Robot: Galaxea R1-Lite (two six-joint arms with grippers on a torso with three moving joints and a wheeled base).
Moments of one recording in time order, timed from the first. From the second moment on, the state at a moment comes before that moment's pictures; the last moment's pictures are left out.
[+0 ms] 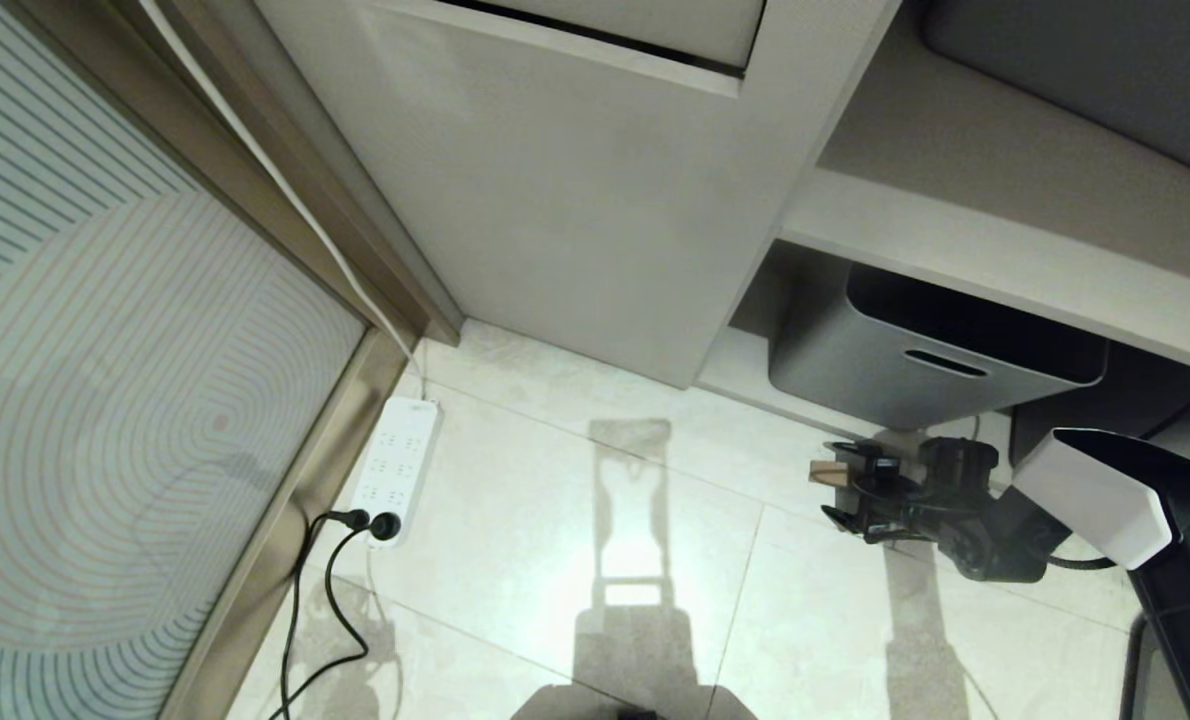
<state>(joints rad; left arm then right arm) 0.00 0.00 0.00 -0.01 -0.01 0.00 -0.12 2.71 -1.35 -0.97 0.45 1.65</state>
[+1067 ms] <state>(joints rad) 0.00 0.00 0.00 -0.01 -0.01 0.00 -0.13 2.71 -1.37 -0.97 0.35 1.65</state>
